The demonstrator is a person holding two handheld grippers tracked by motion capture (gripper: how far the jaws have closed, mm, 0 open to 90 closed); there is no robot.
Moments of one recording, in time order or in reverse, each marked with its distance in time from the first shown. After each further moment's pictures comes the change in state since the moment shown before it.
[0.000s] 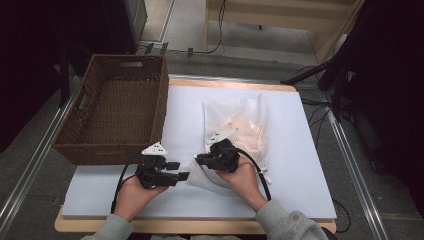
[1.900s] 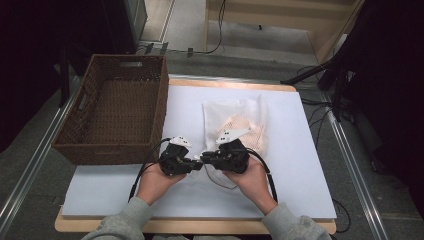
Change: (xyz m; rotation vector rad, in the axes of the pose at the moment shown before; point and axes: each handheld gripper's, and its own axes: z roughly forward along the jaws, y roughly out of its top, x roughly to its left) left arm -0.007 0.035 0.046 0.088 -0.042 0.090; right arm 0.007 0.003 -0.037 -0.066 0.009 -0.034
